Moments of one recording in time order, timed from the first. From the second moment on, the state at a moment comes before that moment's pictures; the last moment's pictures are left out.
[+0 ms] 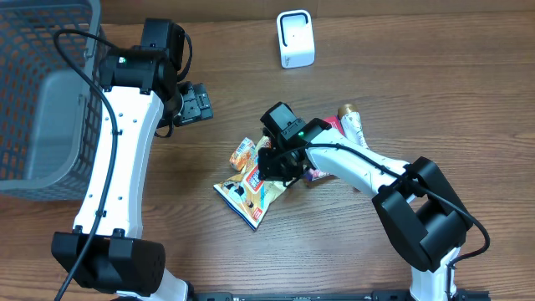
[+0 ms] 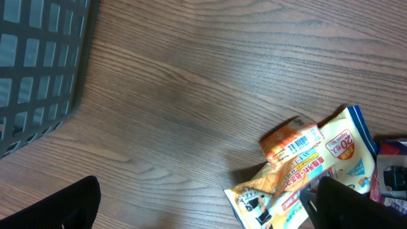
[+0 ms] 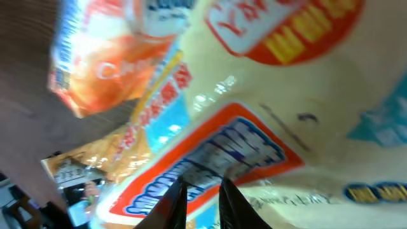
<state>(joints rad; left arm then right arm) -0.10 1.73 1.82 -1.44 -0.16 -0.44 0.70 2.02 1.38 -0.62 -0.42 0.64</state>
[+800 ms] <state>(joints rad) -0.10 1.74 1.82 -1.44 -0.16 -0.44 0.68 2.02 1.38 -0.67 -0.18 0.67</state>
